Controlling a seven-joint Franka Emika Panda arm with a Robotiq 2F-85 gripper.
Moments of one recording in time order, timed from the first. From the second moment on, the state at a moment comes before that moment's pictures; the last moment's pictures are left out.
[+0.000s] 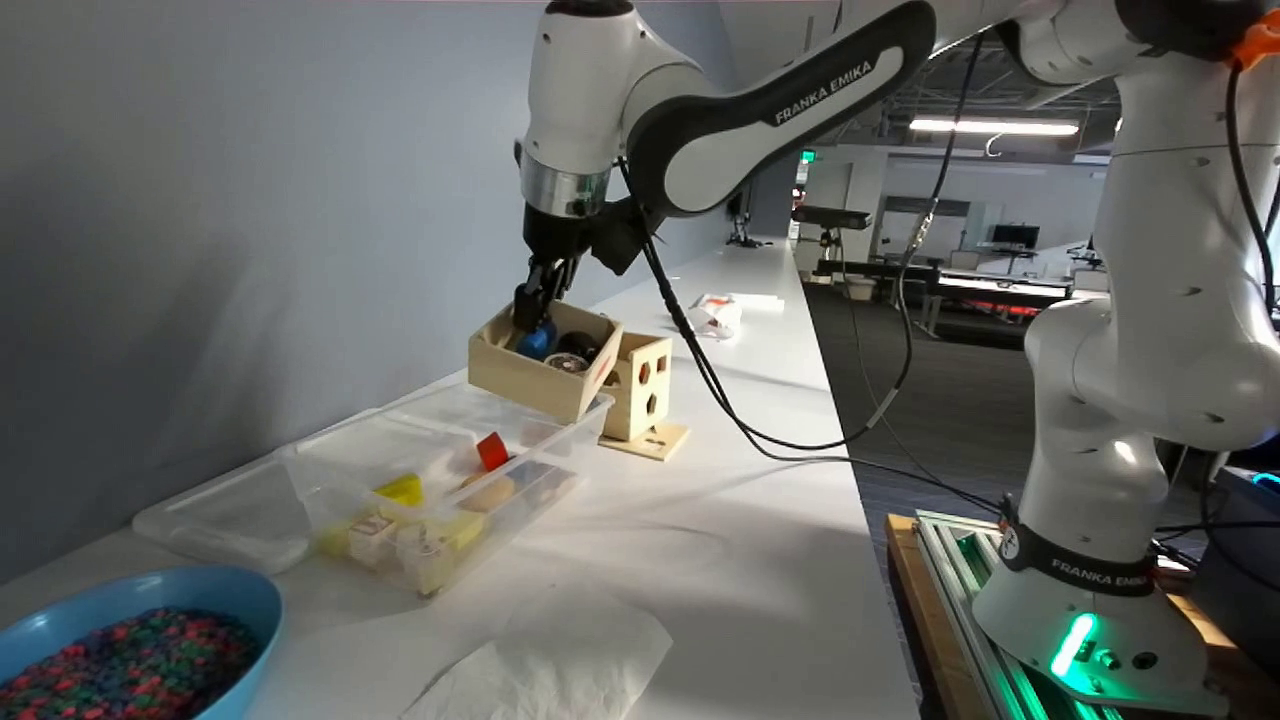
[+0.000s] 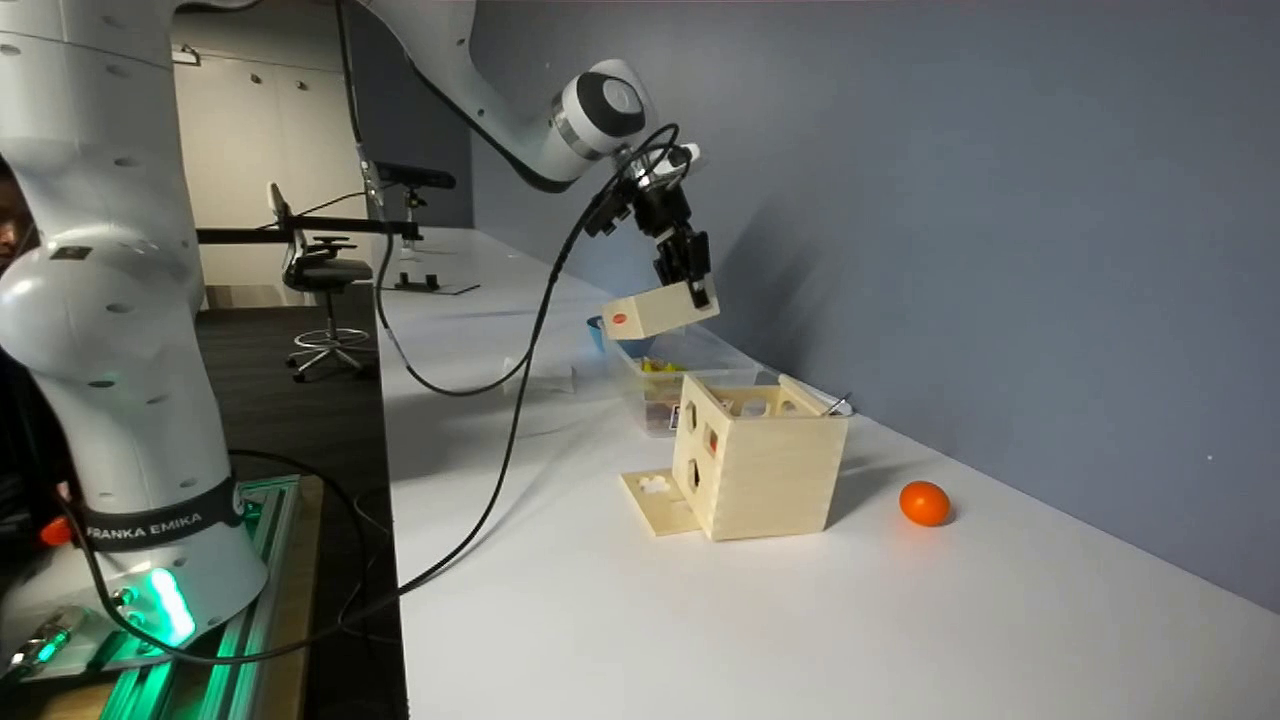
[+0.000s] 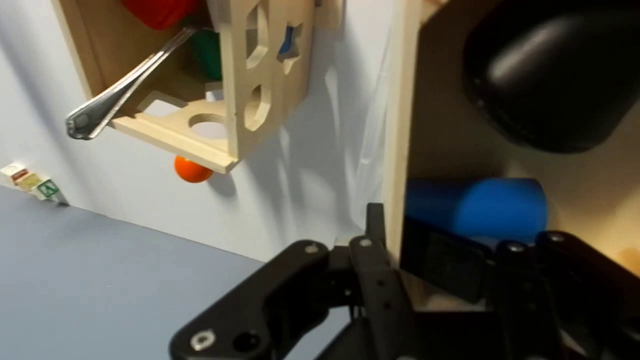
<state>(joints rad) 0.11 0.06 0.05 -1.98 -0.61 2.21 0.52</state>
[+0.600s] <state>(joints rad) 0.11 0.21 0.07 -1.77 -0.34 2.15 0.42</state>
